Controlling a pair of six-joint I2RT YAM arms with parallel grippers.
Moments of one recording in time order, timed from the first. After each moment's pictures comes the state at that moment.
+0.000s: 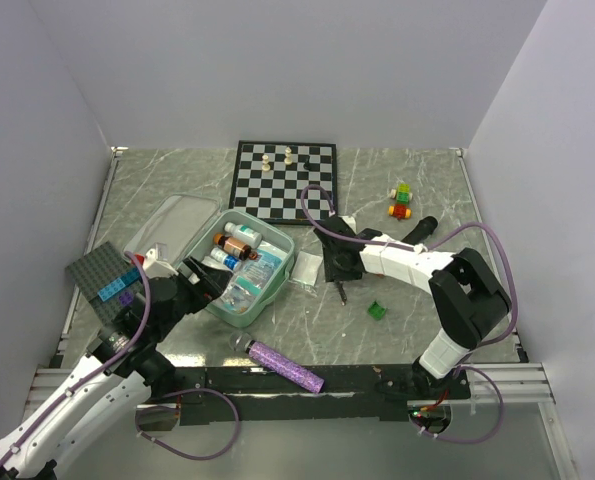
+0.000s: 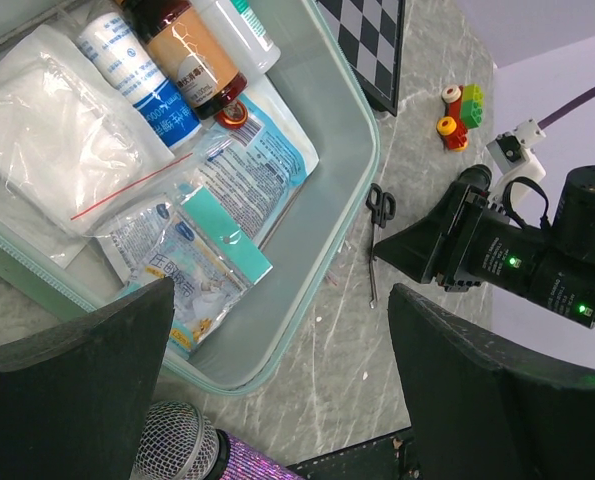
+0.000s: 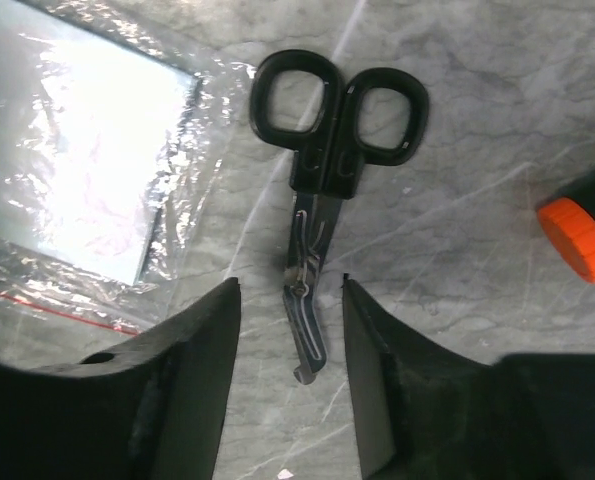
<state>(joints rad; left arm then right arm) -0.65 0.39 0.45 -0.47 -0.27 -1.04 0.67 1.62 0.99 -0.56 0.26 0.56</state>
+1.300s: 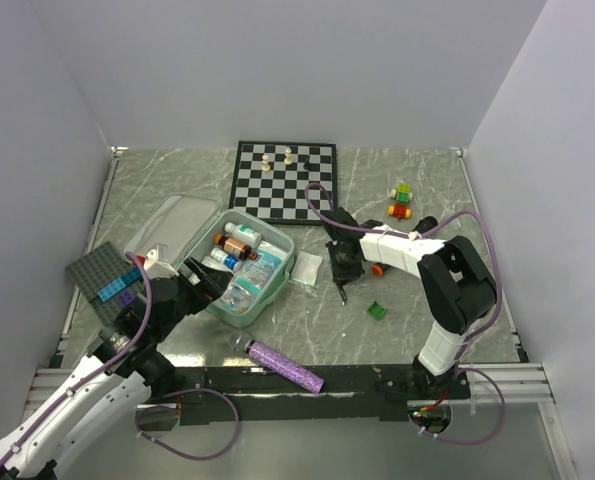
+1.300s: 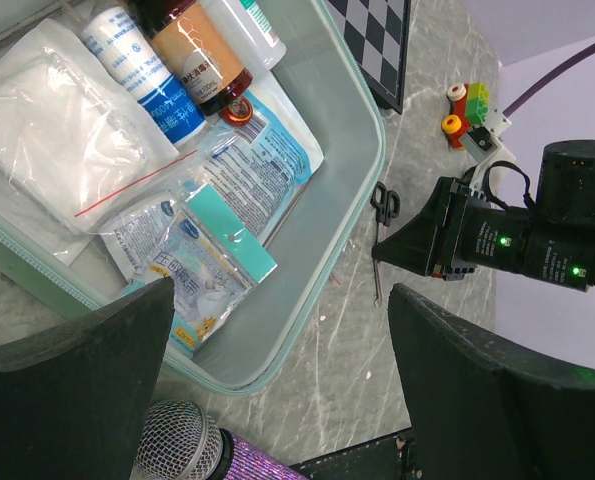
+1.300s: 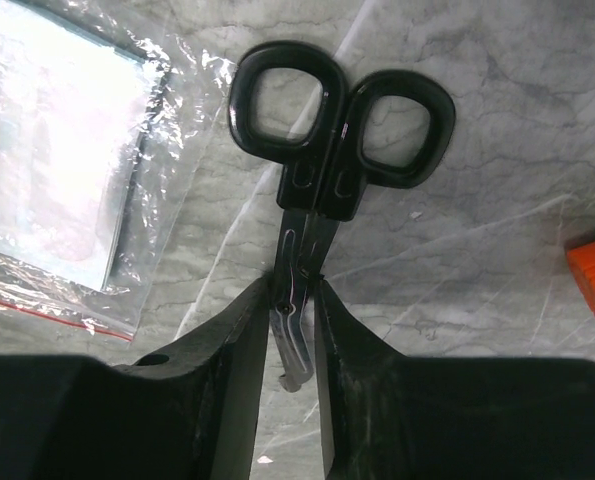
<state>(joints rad) -0.65 0.39 0.44 -0.47 -0.27 -1.04 0.58 1.73 1.03 -0.59 0.07 0.46</state>
